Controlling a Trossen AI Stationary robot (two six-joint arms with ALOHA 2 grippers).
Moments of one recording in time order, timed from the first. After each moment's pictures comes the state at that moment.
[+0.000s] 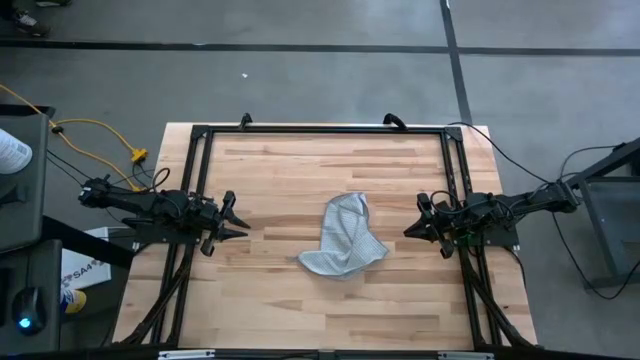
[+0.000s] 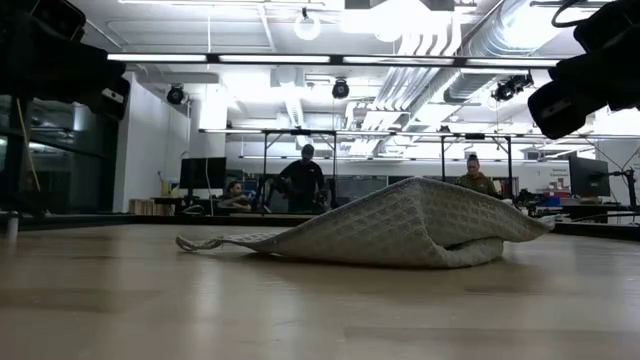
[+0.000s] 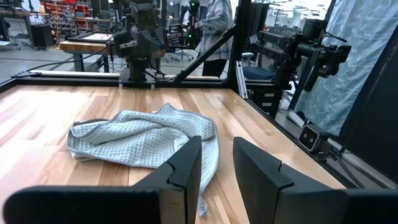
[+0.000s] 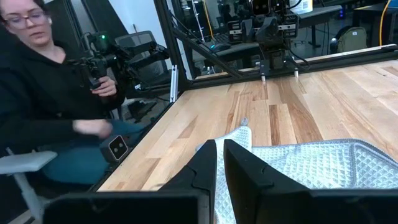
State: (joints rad) left arm -0.24 0.01 0.02 0.00 0.02 -0.11; right arm 0.21 0.09 0.01 0.03 -0.08 0.24
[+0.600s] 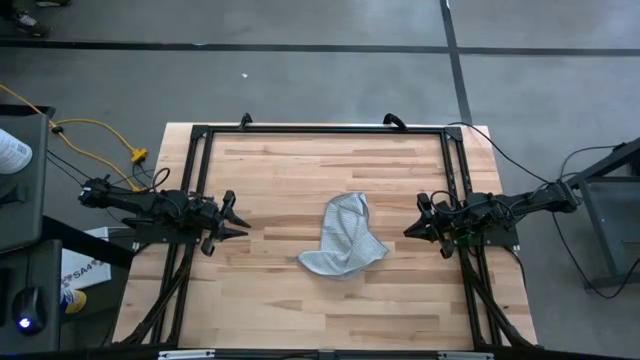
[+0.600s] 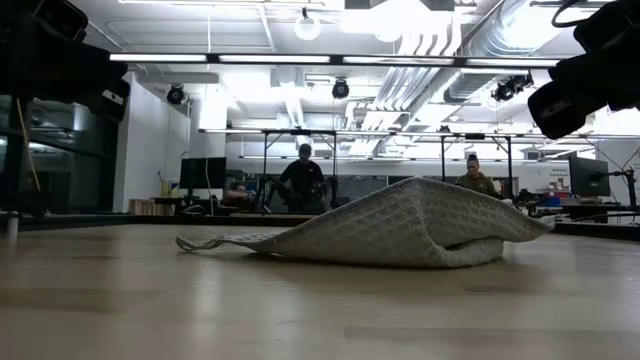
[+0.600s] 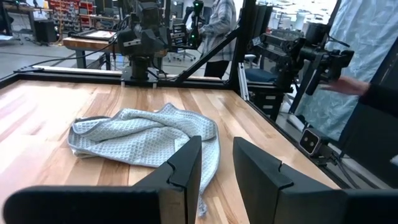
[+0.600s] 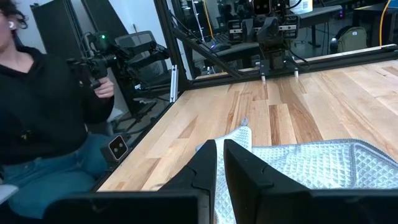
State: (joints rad) left arm -0.24 0.01 0.02 0.00 0.00 -0.15; right arm 0.21 0.09 0.00 0.03 -0.08 0.24
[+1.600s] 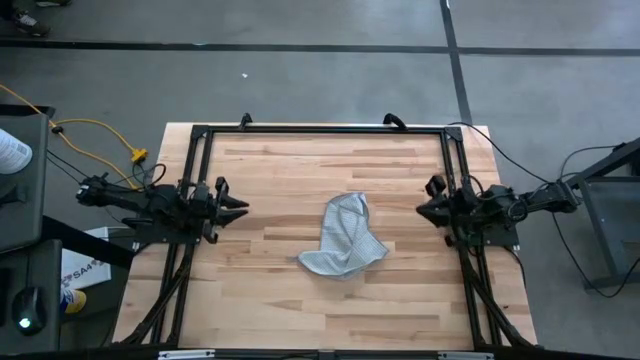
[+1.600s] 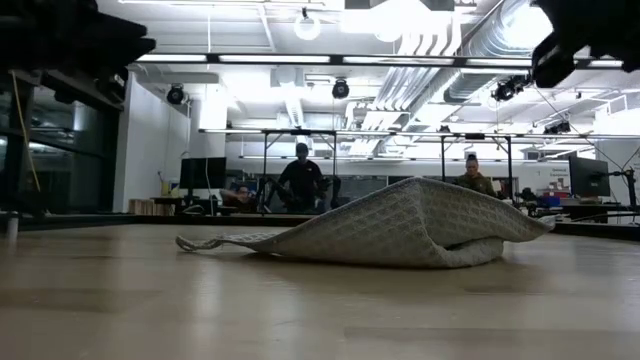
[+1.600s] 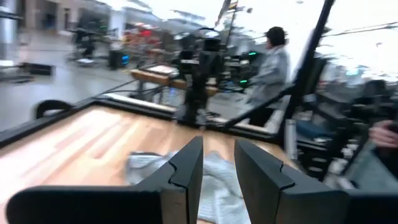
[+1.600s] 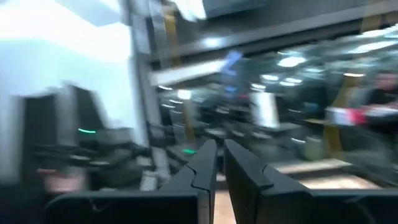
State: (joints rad) left arm -0.24 0.08 0.12 0.11 -0.29 -0.20; right arm 0.21 0.09 0.02 0.44 0.13 0.13
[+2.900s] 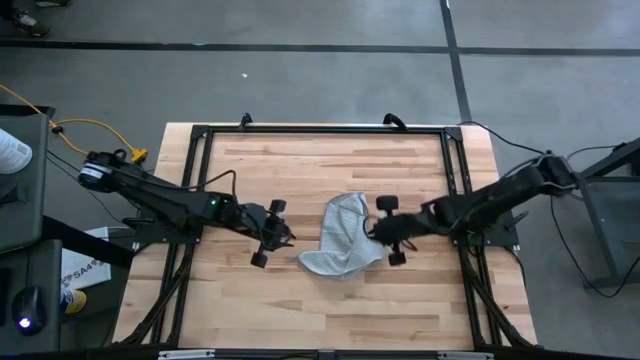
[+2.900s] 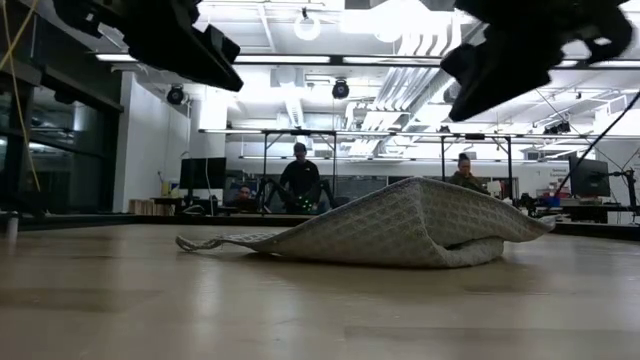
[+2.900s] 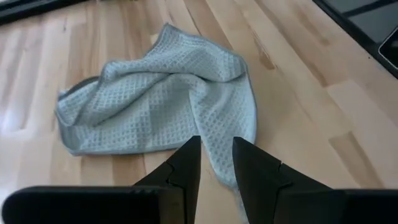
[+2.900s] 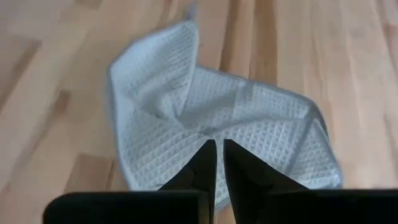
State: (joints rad) left arm -0.25 1.22 0.75 -0.10 -0.05 0.12; right arm 0.32 1.26 0.75 -0.30 0.24 -0.03
